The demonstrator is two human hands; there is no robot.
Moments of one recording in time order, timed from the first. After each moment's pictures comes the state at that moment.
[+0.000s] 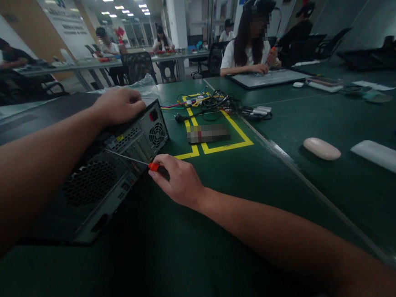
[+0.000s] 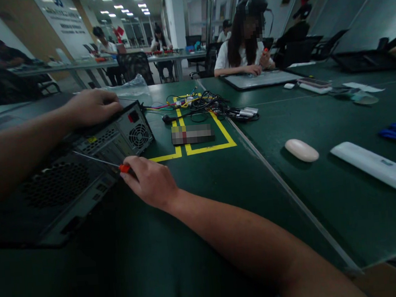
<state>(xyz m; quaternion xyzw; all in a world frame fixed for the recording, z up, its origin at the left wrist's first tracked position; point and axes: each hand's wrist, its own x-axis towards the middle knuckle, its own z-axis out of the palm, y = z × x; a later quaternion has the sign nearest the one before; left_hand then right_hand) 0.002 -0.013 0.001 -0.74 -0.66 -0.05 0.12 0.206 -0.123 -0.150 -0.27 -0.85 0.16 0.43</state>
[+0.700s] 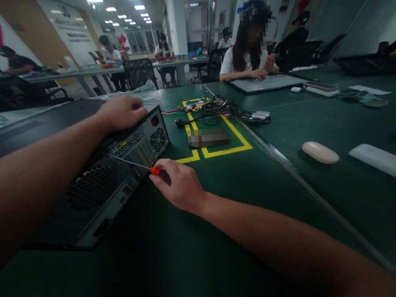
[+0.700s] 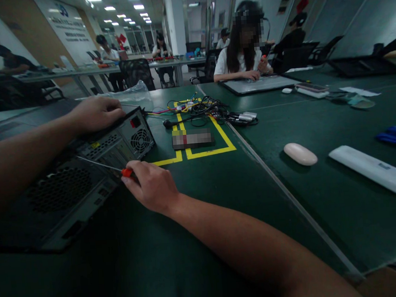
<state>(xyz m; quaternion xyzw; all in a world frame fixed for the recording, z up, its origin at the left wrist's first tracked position) -0.005 -0.006 -0.001 -0.76 -0.64 -0.06 0.12 0.208 -0.127 -0.146 -0.29 -0.84 0.16 0.43</state>
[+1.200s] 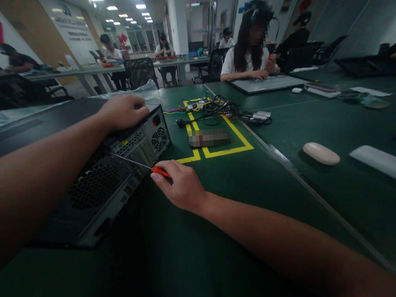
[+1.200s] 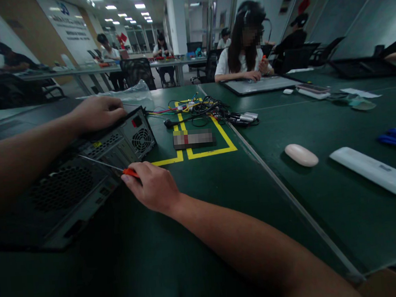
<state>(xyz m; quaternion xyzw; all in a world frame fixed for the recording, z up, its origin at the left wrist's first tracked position) -0.004 -0.007 -0.001 -0.75 -0.64 -0.07 0.11 0.206 -0.127 -0.143 -0.30 -0.83 0.18 0.43</state>
